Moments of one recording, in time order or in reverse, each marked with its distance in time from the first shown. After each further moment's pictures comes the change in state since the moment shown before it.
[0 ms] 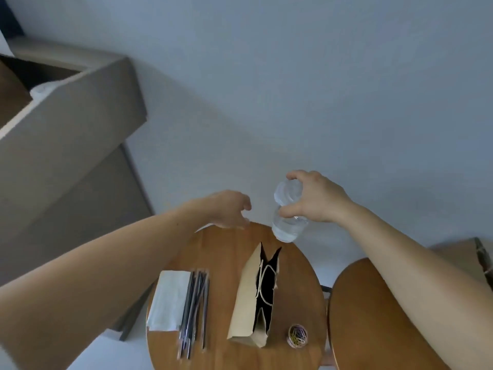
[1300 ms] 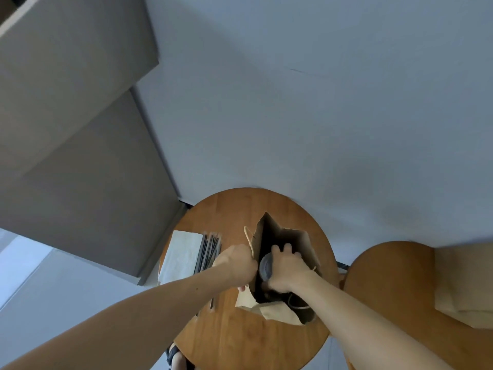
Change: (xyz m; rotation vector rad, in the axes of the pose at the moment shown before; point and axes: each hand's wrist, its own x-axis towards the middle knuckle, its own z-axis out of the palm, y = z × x) left_hand -0.023 0.012 0.186 -0.406 -0.221 -0.464; right_hand -0.023 0.042 0.254 -0.293 -0.550 -0.019
